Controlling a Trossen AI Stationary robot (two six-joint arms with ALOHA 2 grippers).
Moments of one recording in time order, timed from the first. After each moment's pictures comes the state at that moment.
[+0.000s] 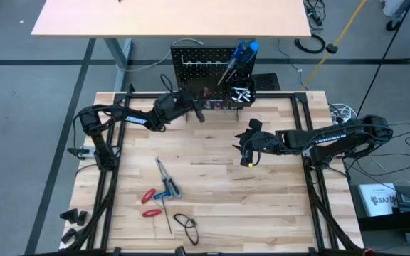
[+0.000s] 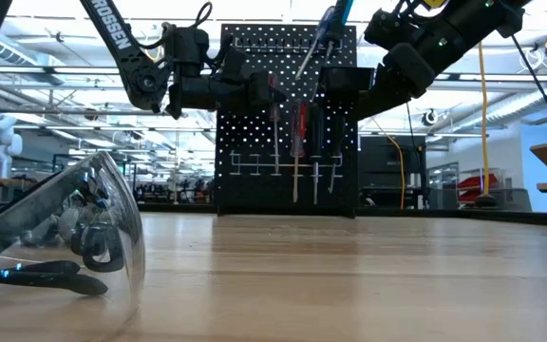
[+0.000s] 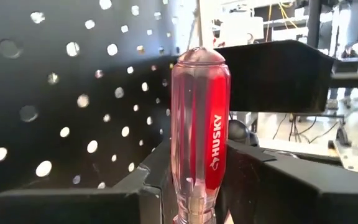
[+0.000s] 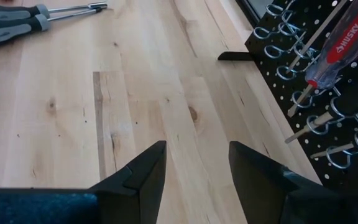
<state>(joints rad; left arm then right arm) 0.48 1.78 0.81 1.11 0.02 0.09 0.03 1.25 0.73 -0.12 0.39 0.02</state>
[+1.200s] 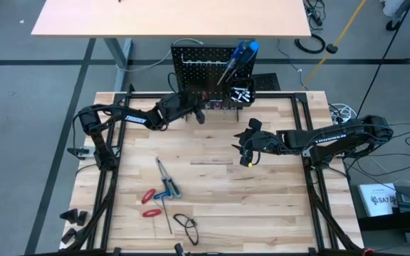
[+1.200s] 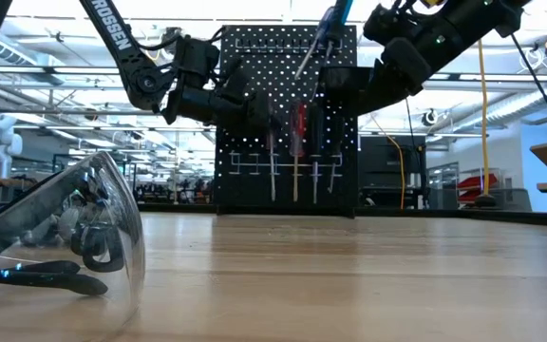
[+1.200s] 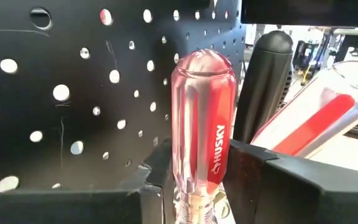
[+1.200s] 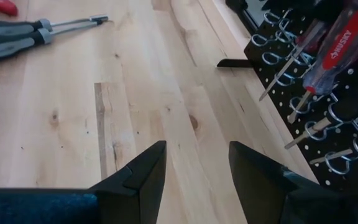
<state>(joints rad) 0.50 1.78 0.81 0.87 -0.03 -0.02 0.03 1.25 0.73 -0.09 0.39 0.03</state>
